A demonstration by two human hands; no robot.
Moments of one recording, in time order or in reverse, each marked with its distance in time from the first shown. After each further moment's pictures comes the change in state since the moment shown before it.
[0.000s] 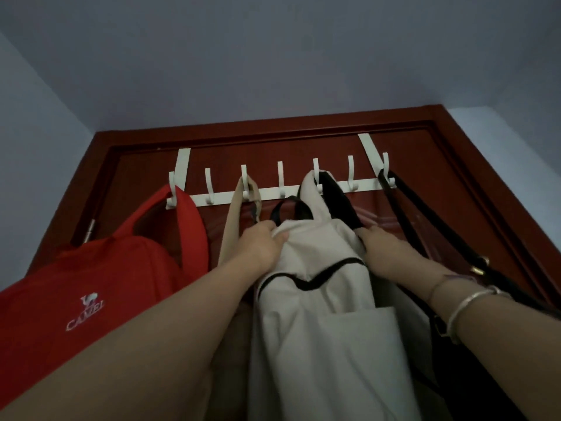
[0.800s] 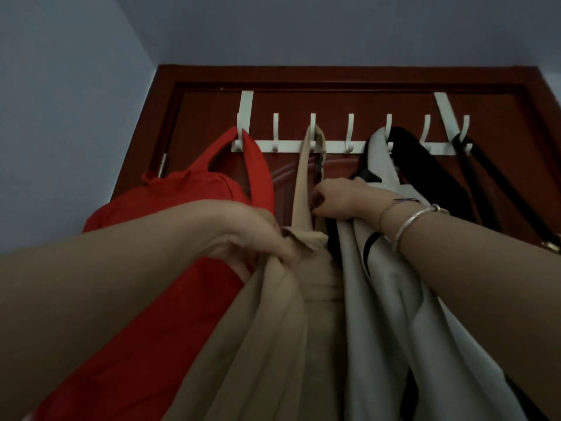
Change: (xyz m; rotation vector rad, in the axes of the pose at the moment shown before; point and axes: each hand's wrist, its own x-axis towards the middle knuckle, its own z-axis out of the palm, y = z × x) left_hand -0.103 -0.060 -0.103 -0.165 -0.642 -0.363; right_hand 0.026 -0.166 0.018 -0.202 -0.181 -0.305
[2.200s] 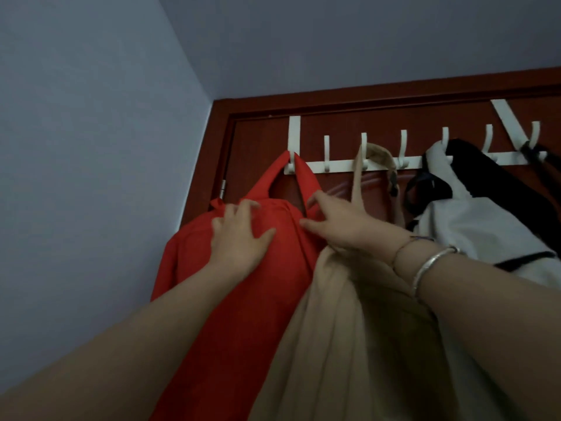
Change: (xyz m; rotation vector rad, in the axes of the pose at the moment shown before) left_hand 0.020 -0.095 -0.050 0.138 1.030 0.259; right_hand -0.003 -0.094 0.011 0.439 0.226 -0.183
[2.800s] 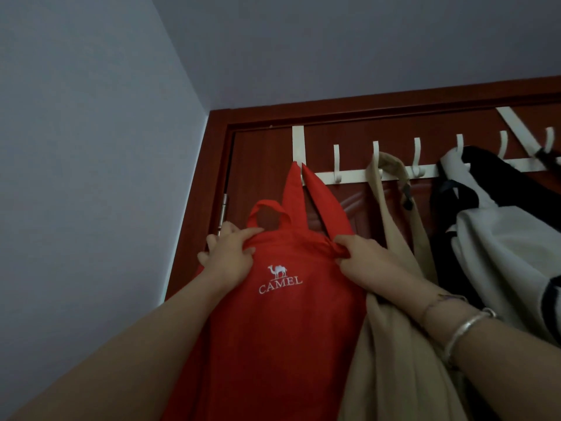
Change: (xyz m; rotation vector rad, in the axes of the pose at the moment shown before) left_hand 0.060 -0.069 0.022 0.076 -0.142 -0.009; right_hand -0.002 0.016 0.044 -0.031 0.037 0.255
